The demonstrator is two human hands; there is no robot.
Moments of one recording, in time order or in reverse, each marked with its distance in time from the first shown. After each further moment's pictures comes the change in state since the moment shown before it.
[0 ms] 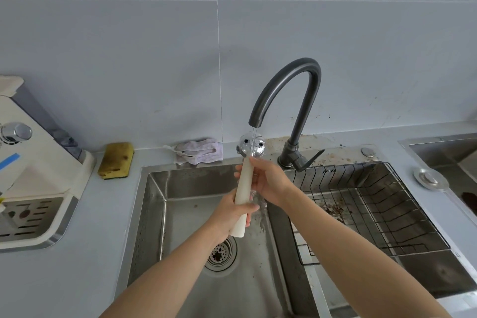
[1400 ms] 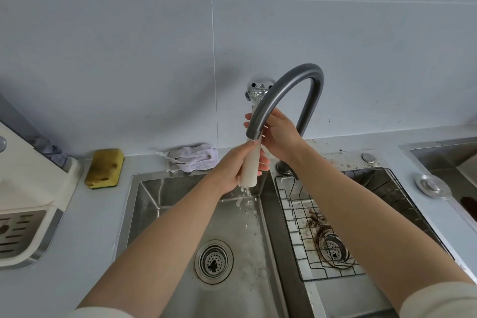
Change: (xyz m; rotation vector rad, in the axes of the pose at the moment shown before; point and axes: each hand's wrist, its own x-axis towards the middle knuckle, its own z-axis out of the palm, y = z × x) left_hand 0.063 0.095 -0.001 -0.160 -0.137 0.055; right_hand 0.031 -0.097 0.015 -0.125 0.068 -0.300
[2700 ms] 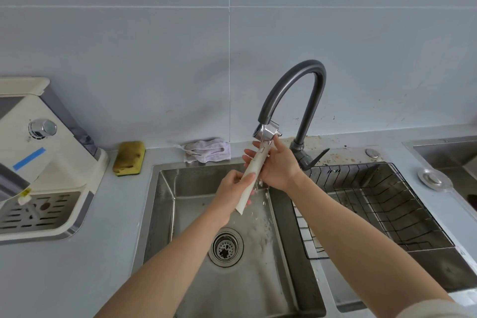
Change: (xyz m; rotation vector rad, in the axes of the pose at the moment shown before) left_hand -0.082 -0.058 -0.005 0.161 0.291 0.037; right_hand -0.055 0.061 0.007 0.447 0.024 0.383
